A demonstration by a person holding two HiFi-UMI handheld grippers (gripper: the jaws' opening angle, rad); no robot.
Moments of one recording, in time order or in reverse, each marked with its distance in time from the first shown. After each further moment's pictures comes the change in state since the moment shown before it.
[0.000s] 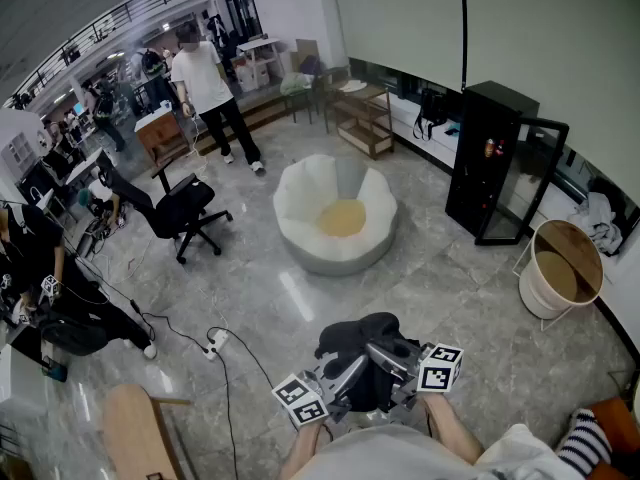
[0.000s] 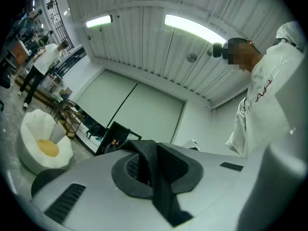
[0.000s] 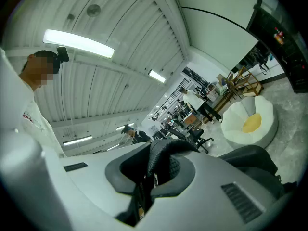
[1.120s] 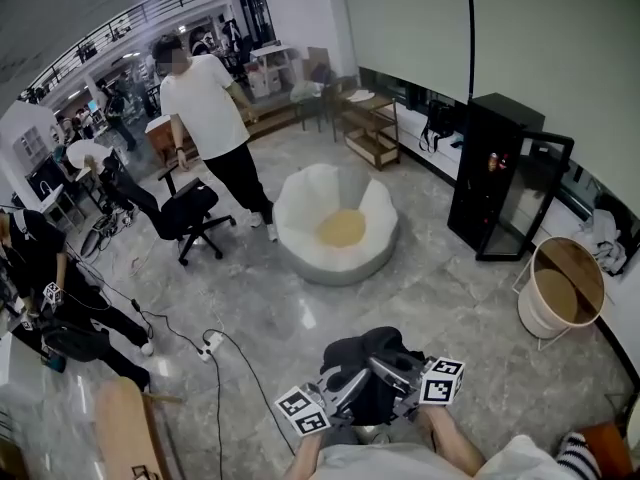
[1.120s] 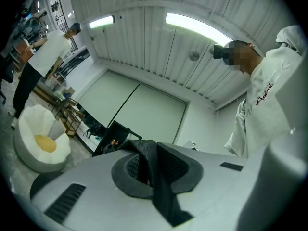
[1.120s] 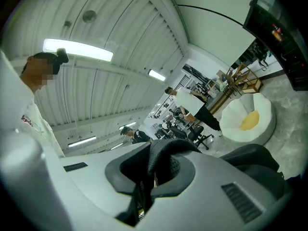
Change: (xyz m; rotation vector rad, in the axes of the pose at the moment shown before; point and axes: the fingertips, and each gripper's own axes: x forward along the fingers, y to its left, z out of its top) left arm 0.066 -0.027 -0.041 -0.024 -0.030 0.028; right arm -0.075 -0.025 0.021 0.030 0.032 0.026
